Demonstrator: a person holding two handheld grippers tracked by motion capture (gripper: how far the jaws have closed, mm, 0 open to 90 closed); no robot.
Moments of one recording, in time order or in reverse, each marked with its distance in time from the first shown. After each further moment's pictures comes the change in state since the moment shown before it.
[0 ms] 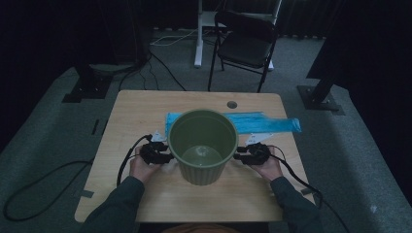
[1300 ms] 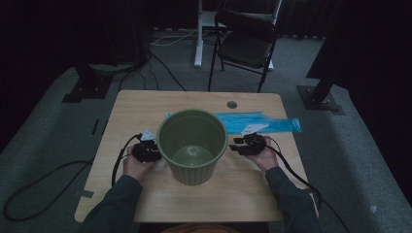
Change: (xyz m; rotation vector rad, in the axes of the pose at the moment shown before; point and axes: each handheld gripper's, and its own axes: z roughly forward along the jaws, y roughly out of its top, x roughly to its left) left arm 0.025 -0.014 -0.007 -0.044 0.043 -0.075; right arm -0.023 0.022 0.014 0.017 -0.032 -0.006
